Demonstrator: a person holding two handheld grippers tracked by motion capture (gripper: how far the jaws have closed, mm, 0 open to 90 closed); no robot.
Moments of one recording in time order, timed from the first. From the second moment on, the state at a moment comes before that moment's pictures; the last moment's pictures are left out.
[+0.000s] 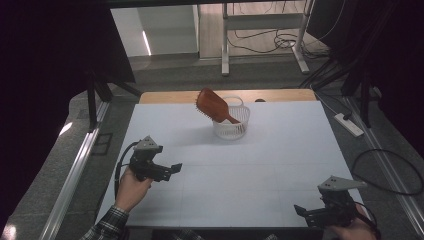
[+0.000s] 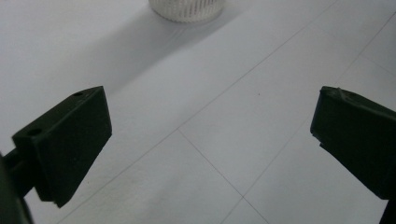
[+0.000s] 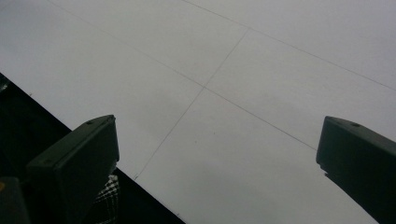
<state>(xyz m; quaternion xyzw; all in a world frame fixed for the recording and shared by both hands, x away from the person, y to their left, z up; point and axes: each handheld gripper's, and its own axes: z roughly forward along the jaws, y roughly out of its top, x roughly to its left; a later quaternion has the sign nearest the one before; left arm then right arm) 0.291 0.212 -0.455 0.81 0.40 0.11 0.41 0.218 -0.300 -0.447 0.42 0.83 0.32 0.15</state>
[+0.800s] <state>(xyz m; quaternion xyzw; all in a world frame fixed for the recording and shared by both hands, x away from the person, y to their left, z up) 0.258 0.228 -0.455 0.80 0.42 0.12 0.41 0.218 -0.299 -0.447 0.42 0.84 0.32 0.14</state>
